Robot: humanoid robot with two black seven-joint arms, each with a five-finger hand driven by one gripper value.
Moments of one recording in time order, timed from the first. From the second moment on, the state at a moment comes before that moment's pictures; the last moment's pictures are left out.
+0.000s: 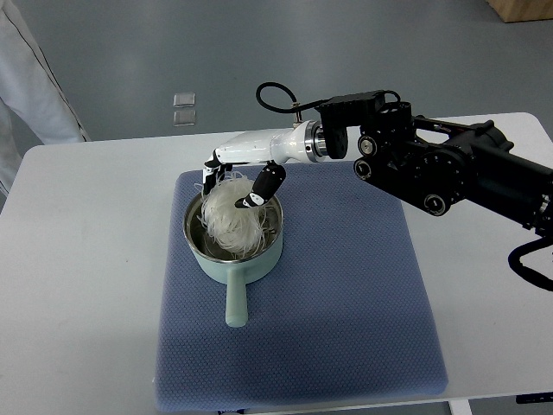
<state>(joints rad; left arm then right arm) -0.01 0.00 -0.04 -0.16 0.01 -0.01 0.17 1.18 -0.10 0.34 0.87 -1.61 0.35 0.39</state>
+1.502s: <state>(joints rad) -0.01 0.00 -0.04 -0.16 0.01 -0.01 0.17 0.83 -0.08 0.88 0.52 -0.27 0.07 0.40</state>
